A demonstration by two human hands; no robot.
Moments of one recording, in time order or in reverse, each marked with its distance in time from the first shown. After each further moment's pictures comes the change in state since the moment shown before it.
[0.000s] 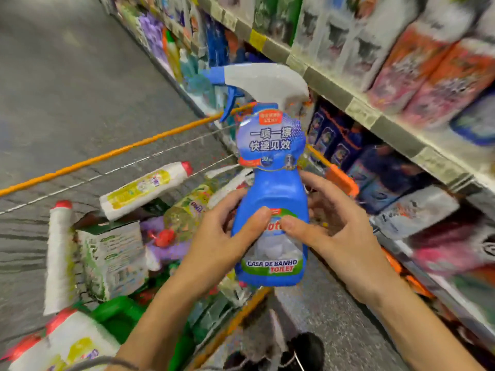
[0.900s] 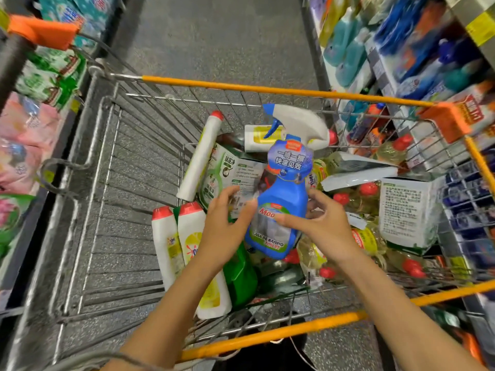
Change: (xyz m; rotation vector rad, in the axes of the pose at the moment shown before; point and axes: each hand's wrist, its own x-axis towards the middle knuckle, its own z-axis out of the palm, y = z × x) left_hand -0.107 -0.088 -0.134 0.241 0.760 -0.392; right_hand 0.041 0.092 0.171 -0.352 -0.421 0.291
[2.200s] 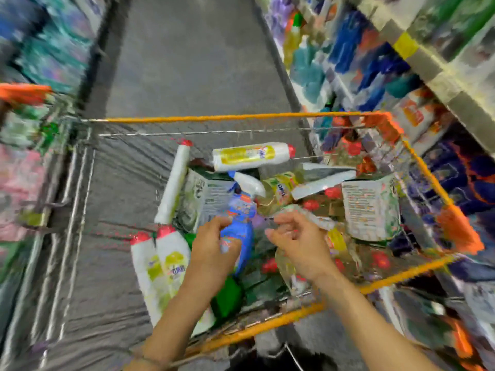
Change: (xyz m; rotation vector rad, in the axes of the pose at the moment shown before) left_hand -0.023 0.014 0.024 0.339 0.038 0.151; right_hand -0.028 0.015 -0.022 0.051 0.079 -0.057
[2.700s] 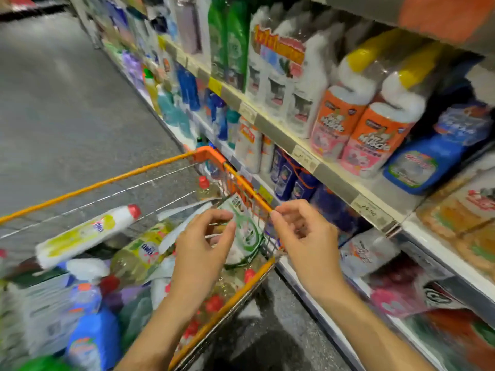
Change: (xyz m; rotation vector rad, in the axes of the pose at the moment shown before) left_hand -0.011 0.234 0.158 -0.332 -0.285 0.455; right_hand -0.058 -0.003 -0.257 -0.144 0.710 -0.299
